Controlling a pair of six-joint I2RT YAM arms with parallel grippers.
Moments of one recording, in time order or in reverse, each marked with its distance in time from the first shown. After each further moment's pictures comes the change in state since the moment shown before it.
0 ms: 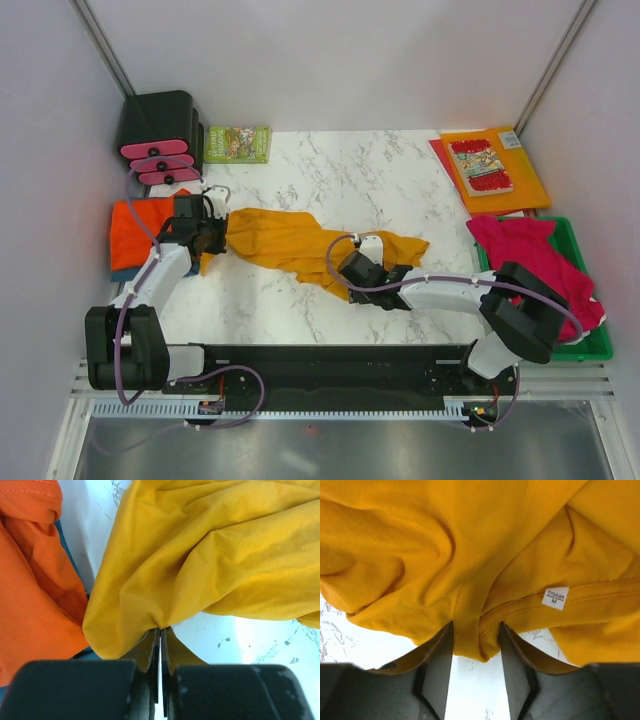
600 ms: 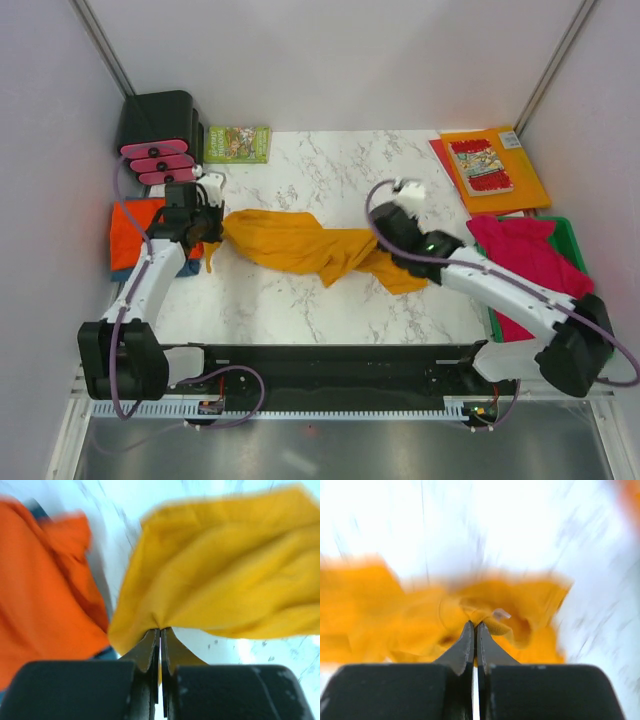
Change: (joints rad) left arm 0.000 -0.048 0.090 -0.099 0.014 0.000; right arm -0.130 -0.230 0.211 -0.230 0.217 -0.073
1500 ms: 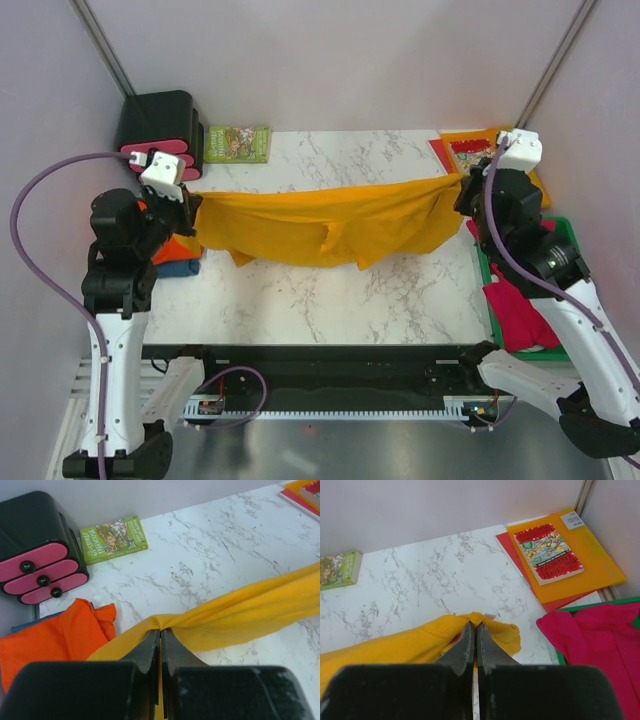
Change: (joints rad) left arm 0.024 -0.447 0.320 -0.200 0.148 -0.029; right arm -0.292 -0.362 0.396 -0.205 0.002 -0.348
